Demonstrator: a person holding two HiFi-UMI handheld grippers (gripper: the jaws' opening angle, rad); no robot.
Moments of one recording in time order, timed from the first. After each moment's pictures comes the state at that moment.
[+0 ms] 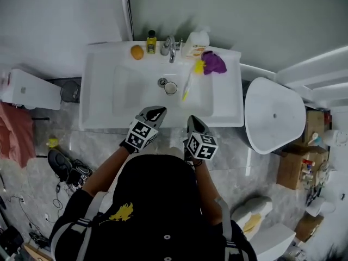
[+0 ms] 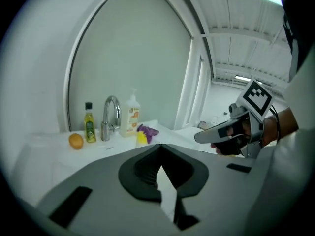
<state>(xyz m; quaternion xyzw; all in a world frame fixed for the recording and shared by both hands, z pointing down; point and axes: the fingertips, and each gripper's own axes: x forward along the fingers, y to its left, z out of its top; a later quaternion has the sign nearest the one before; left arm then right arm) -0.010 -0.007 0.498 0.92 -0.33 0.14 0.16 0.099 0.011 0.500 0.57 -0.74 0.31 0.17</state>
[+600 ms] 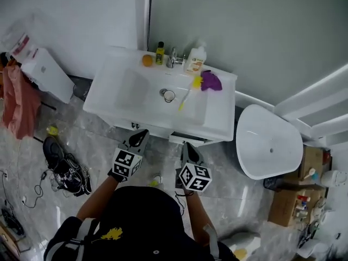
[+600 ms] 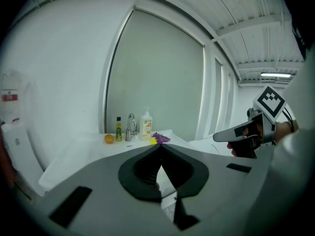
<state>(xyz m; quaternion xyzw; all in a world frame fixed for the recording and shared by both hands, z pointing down) -0.016 0.163 0.419 0.84 -0.51 0.11 0.13 0.151 0.167 0.421 0.53 -0.79 0.28 0.11</state>
